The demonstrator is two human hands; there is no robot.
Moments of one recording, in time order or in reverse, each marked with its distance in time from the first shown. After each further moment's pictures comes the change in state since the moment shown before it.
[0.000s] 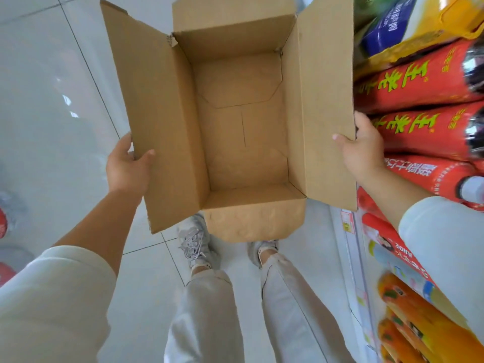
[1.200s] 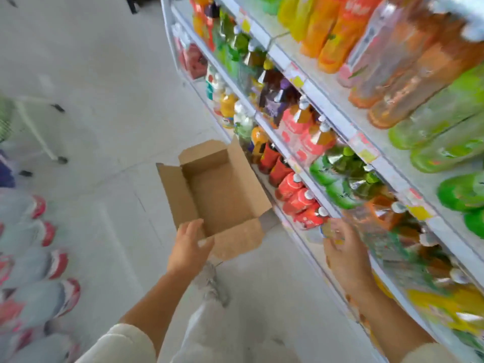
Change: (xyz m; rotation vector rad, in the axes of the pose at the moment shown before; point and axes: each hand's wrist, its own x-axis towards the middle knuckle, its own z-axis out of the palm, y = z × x) left_hand -0.418 0.074 -0.161 0.467 -0.277 0.621; right_hand -0.526 -0.071 -0.230 0.179 0.414 0.024
